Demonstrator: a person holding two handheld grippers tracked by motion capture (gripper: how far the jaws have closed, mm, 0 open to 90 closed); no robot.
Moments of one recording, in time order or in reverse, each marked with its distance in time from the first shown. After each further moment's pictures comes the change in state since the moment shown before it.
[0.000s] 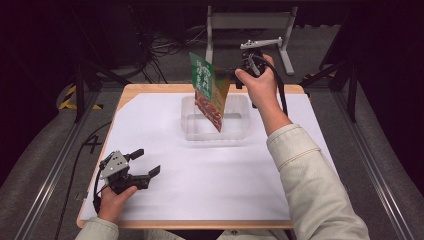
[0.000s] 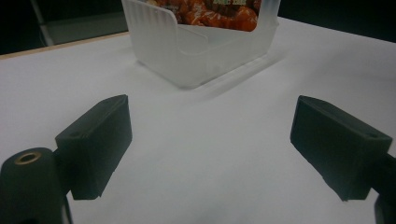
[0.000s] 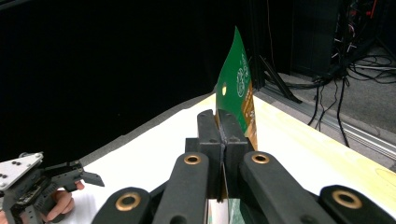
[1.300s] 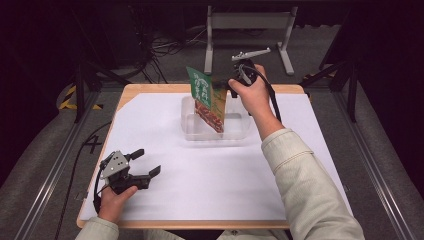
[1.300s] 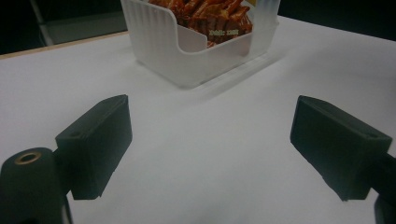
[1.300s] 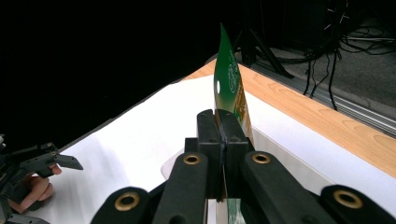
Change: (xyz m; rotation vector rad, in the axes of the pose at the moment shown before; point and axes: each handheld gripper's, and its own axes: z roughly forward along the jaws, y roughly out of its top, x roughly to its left) left arm 0.000 0.000 0.001 0.005 -0.005 0.001; right arm -0.006 -0.025 0.025 0.090 -0.049 0.026
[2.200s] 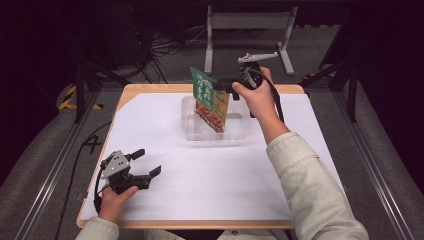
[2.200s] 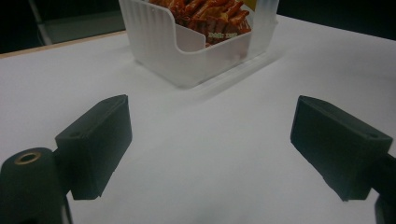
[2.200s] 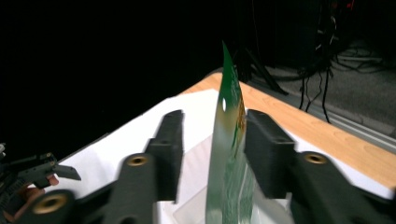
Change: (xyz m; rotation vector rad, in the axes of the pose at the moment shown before) left arm -0.001 0.000 0.001 0.002 -0.002 0.003; right arm 0.001 -0.009 -0.012 -0.086 -0.013 -0.012
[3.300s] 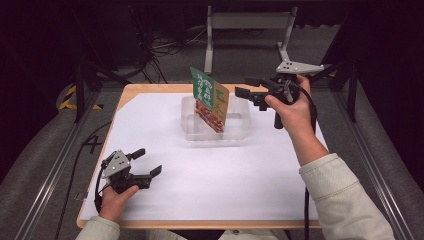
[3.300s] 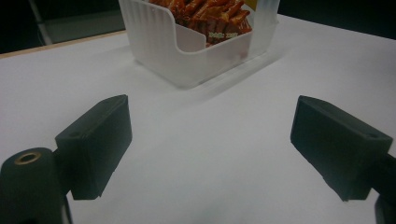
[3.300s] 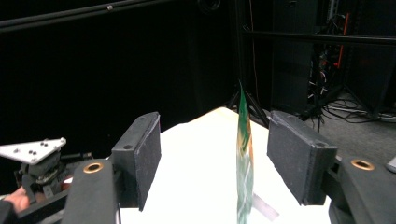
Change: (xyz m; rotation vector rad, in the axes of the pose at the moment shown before) left arm 0.000 0.001 0.002 0.002 0.001 -0.001; right arm 0.030 -0.018 -0.097 -0.184 0.010 -0.095
